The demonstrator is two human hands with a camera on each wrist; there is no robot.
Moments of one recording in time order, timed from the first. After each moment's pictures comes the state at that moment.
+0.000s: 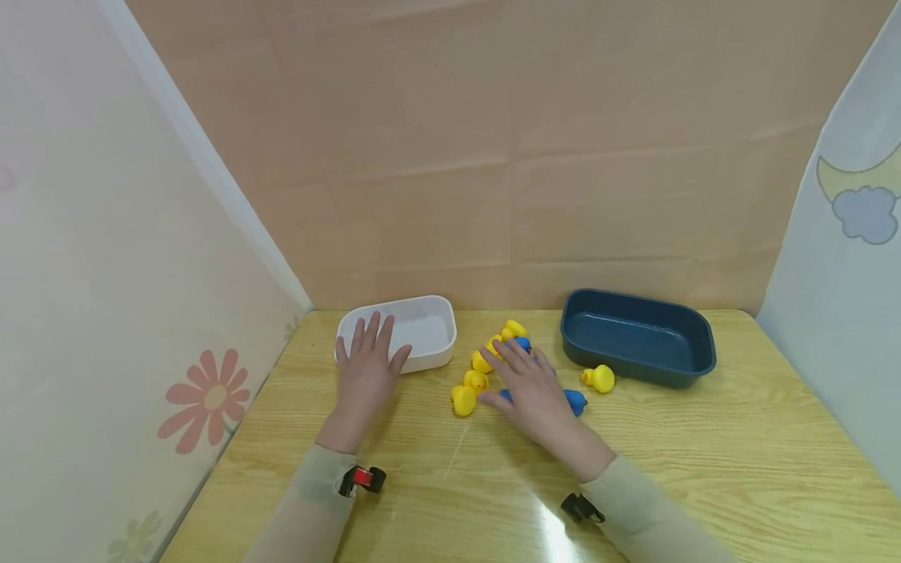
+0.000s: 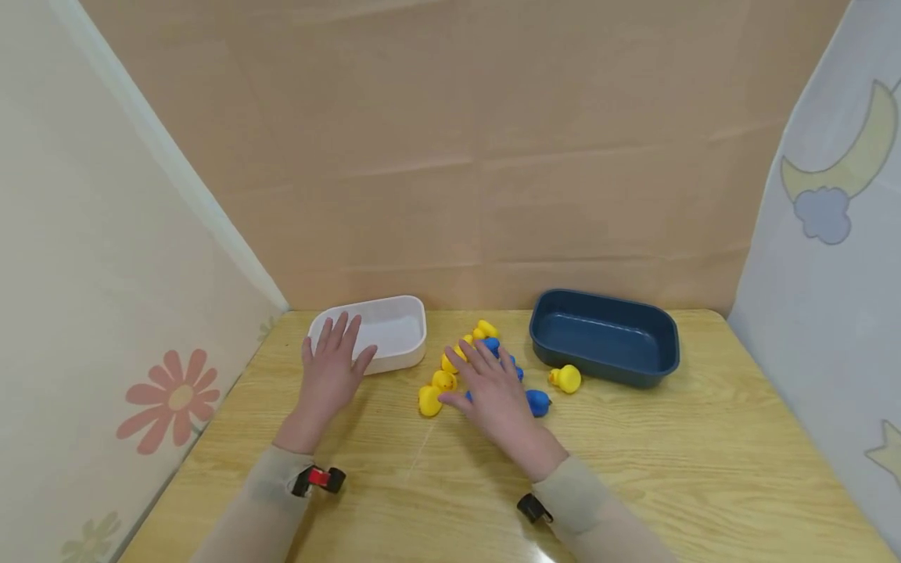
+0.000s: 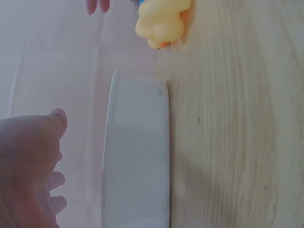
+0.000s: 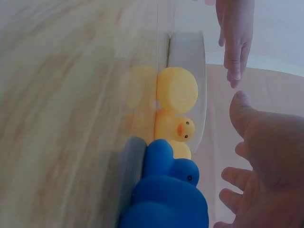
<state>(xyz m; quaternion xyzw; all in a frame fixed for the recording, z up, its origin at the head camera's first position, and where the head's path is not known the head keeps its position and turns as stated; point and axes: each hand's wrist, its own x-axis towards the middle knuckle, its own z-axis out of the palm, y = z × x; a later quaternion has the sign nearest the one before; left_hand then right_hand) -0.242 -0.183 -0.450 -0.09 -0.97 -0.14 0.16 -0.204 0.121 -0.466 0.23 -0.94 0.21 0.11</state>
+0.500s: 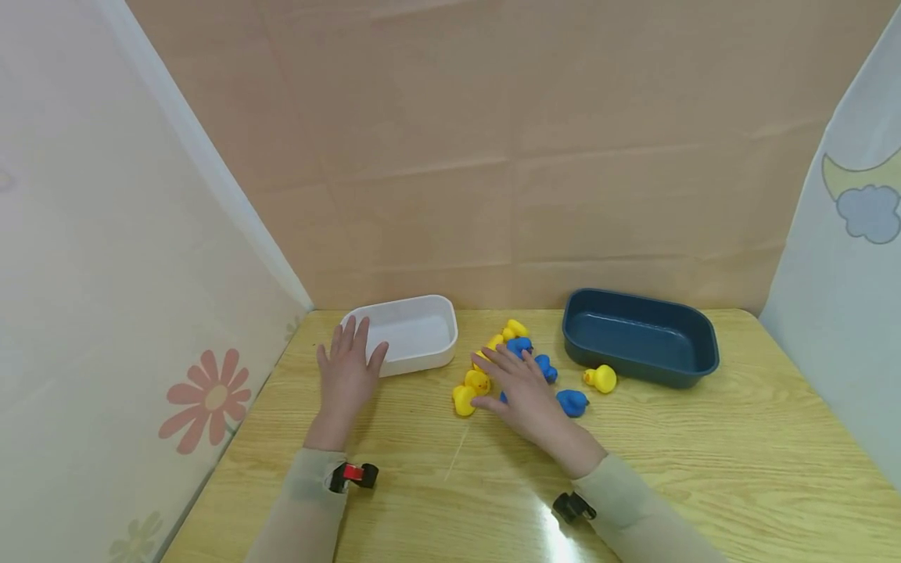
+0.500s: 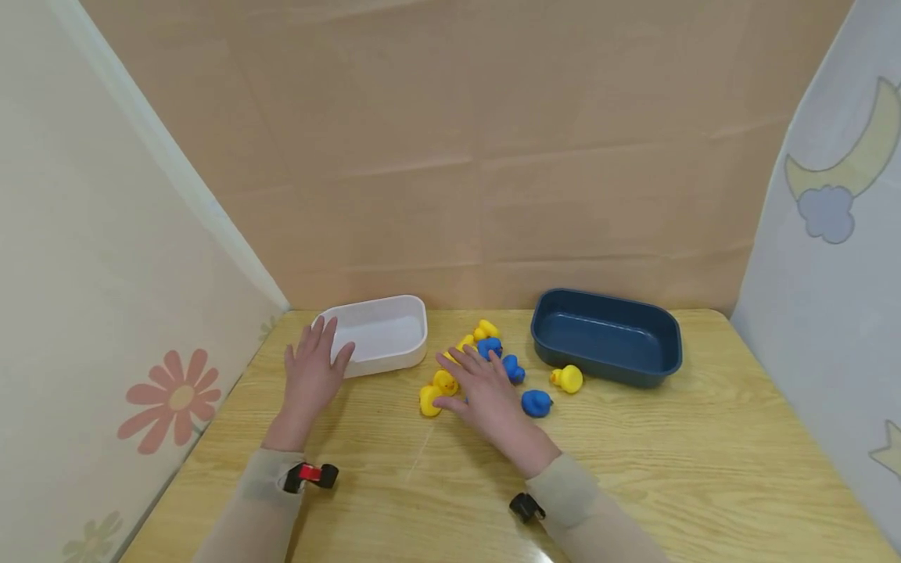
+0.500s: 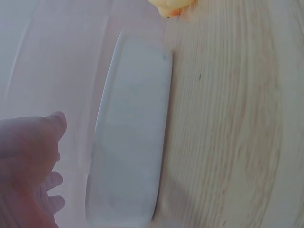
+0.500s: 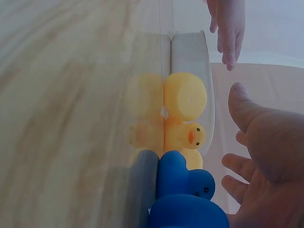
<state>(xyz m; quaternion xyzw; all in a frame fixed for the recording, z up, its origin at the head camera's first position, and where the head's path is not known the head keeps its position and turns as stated) -0.252 -0.218 -0.462 -0.04 -0.97 -0.20 0.15 -0.212 0.112 -0.477 0.26 -0.93 0.24 0.10</state>
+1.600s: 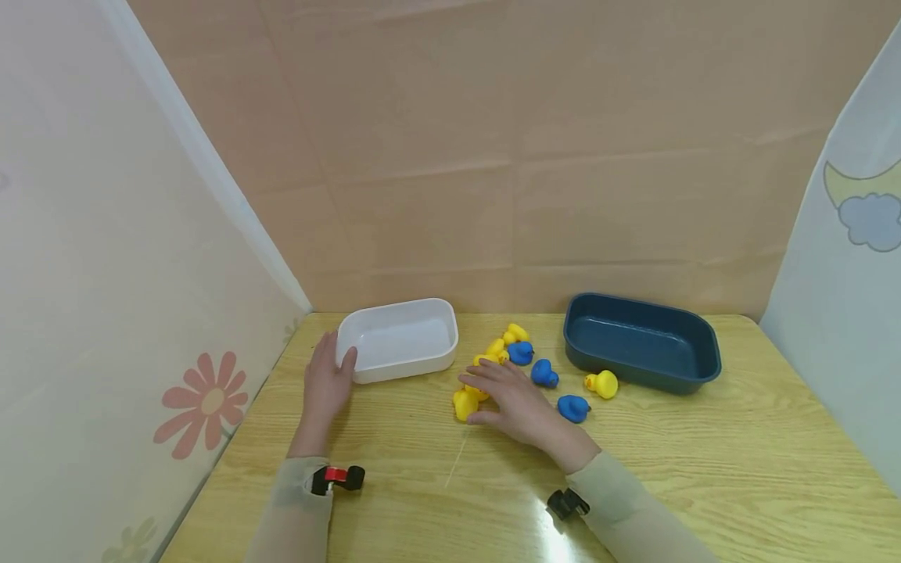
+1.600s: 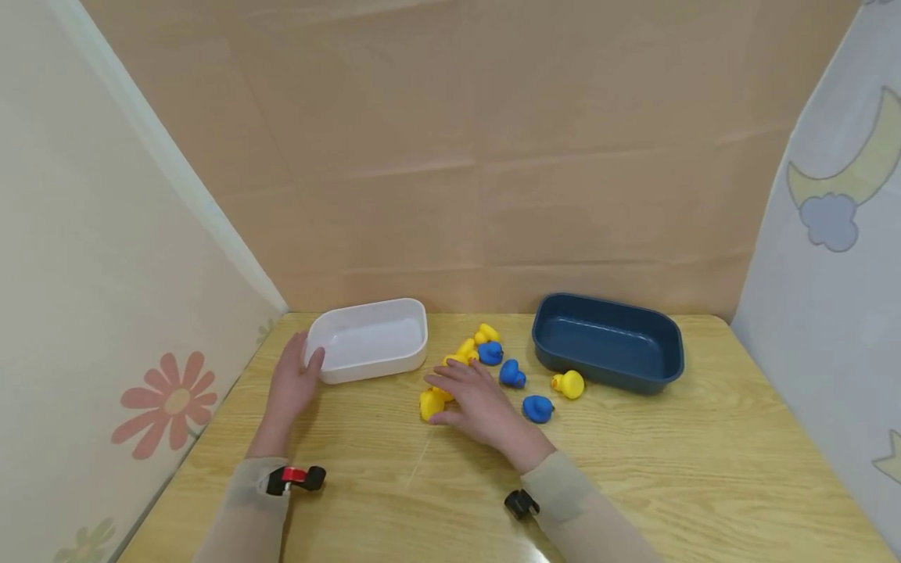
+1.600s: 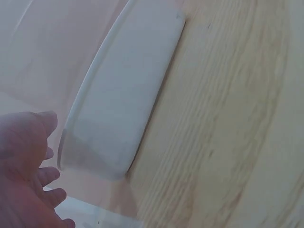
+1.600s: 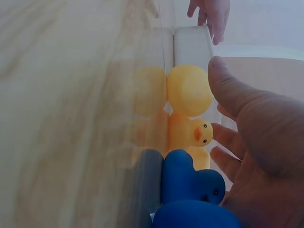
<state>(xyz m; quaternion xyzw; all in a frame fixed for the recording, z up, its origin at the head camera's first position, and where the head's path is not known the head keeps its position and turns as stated) -0.265 -0.266 -0.490 0.02 -0.92 -0.37 0.13 -0.226 0.107 -0.481 0.33 -0.91 0.25 0.02</state>
